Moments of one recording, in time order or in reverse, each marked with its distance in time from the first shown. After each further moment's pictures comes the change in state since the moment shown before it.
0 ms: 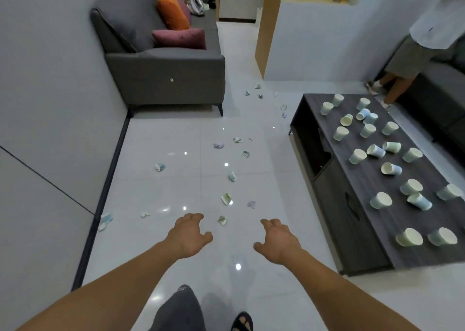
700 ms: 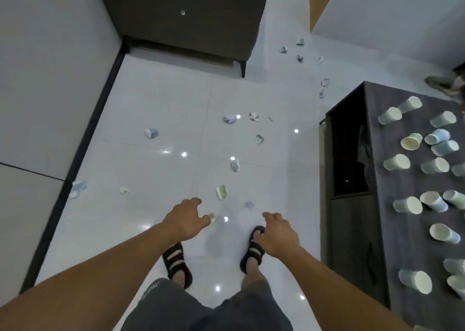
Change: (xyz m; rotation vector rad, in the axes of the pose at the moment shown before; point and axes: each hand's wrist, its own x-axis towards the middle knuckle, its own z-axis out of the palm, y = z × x) left_hand 0.306 0.031 -0.071 -0.210 -0.182 -0.201; right_hand 0.320 0.005 -0.102 -0.116 -0.211 0.013
